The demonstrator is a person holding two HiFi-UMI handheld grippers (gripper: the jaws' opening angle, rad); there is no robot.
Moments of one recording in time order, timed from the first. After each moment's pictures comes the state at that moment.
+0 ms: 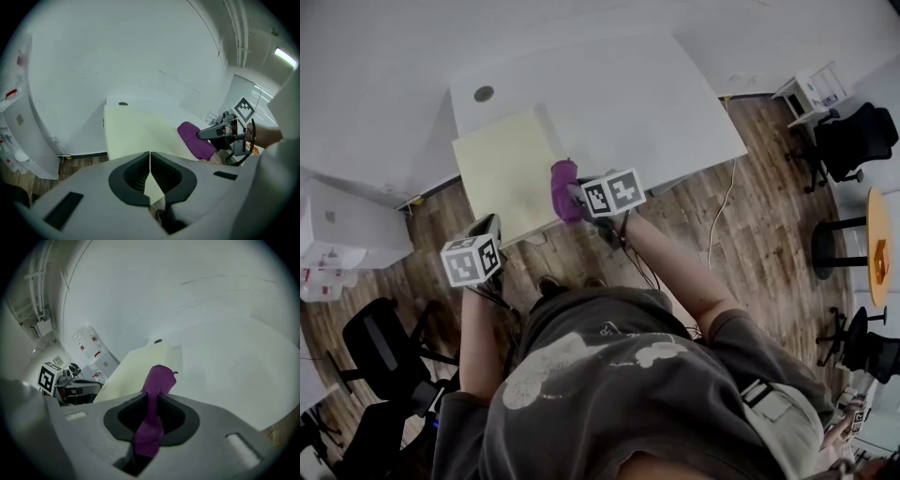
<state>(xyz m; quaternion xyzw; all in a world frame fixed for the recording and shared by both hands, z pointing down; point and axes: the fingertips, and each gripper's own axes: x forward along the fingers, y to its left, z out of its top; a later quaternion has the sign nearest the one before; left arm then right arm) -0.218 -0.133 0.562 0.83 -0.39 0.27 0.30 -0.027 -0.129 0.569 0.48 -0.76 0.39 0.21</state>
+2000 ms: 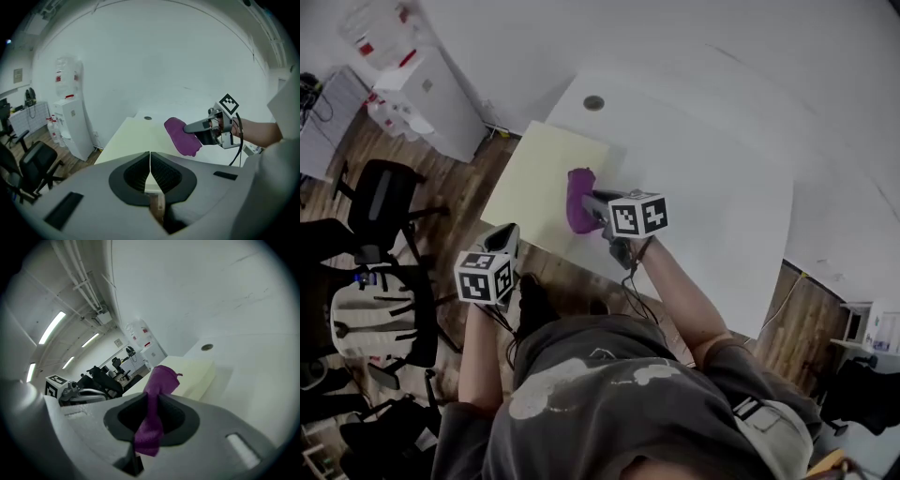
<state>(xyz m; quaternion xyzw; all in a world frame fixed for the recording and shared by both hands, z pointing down) -0.119 -0.095 0.510 0.68 -0.65 0.18 0.29 -0.007 -0.221 0.519 0.14 -0.91 0.32 0.21</state>
